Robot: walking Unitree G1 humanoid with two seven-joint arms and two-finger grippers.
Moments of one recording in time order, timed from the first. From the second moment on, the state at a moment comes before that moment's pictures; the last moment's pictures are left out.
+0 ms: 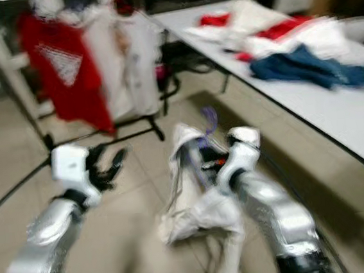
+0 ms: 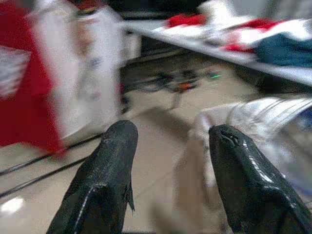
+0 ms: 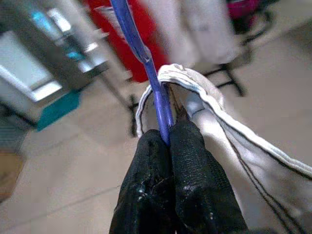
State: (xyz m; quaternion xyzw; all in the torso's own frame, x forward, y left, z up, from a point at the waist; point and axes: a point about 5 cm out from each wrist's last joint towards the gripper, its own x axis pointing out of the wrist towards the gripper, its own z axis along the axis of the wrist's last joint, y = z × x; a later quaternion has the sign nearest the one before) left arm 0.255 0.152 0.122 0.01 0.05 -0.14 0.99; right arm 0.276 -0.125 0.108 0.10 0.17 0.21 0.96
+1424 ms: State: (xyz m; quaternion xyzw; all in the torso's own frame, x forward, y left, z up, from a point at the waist) left arm 0.260 0.141 0.128 0.03 0.03 -0.16 0.99; right arm 0.302 -0.149 0.115 0.10 0.12 0.15 0.98
